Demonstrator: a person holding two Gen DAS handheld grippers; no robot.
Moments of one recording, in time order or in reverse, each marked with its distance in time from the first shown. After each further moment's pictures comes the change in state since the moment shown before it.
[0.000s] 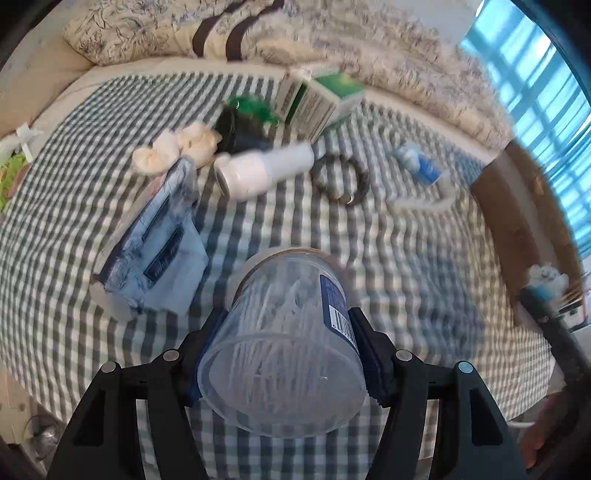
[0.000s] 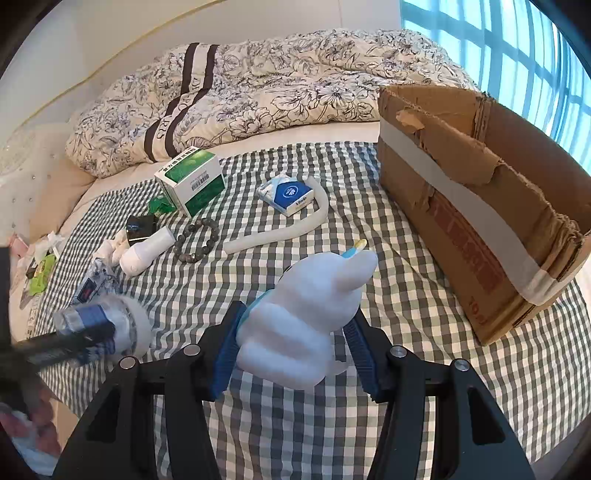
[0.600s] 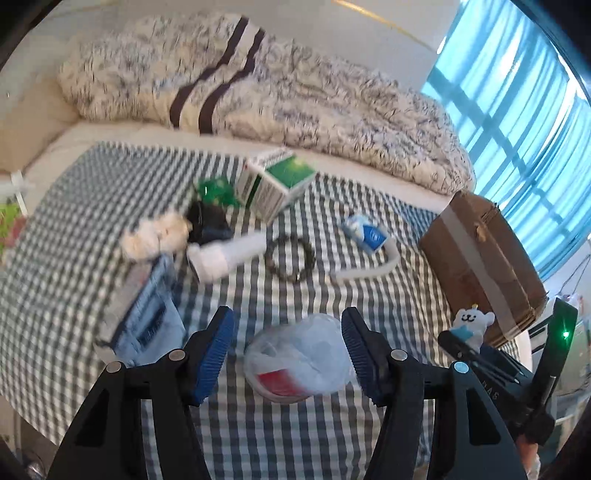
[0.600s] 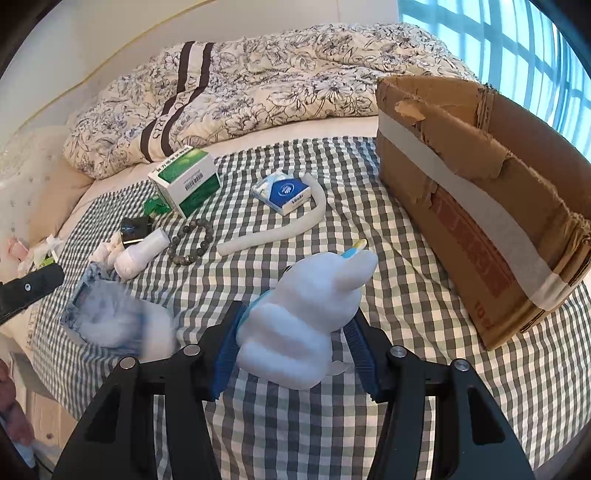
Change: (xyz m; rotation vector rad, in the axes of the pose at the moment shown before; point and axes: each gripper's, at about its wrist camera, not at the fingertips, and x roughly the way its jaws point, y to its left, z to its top) left arm -0.052 -0.042 0.021 0.106 -0.212 0.060; right arm 0.007 -0.005 0.004 0.016 0.004 0.008
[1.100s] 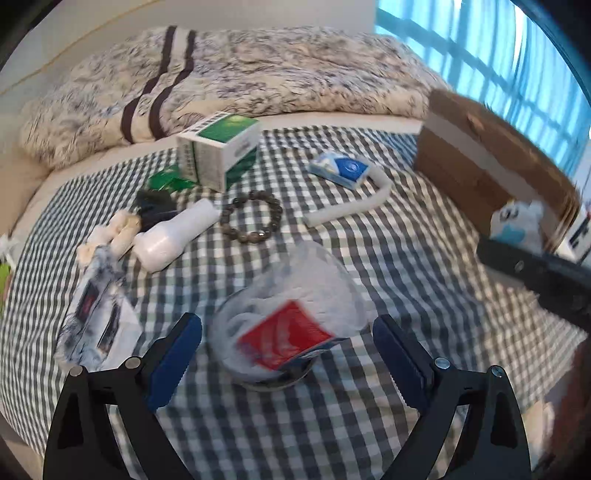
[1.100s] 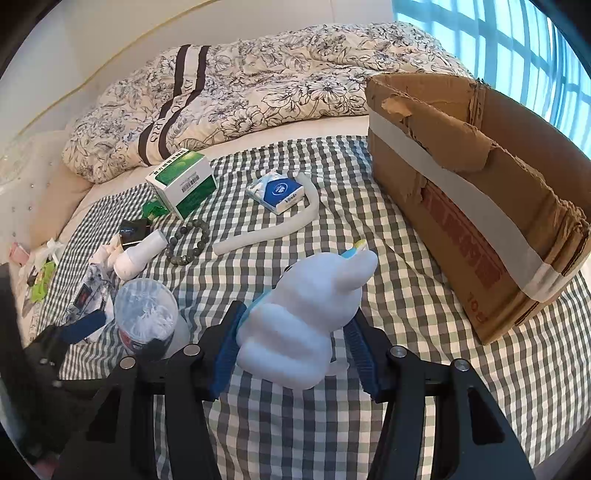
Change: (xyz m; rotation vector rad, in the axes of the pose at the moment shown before) left arm 0.075 -0.062 -0.062 0.301 0.020 0.126; right arm -0.002 -0.011 -0.003 0.024 0.003 0.001
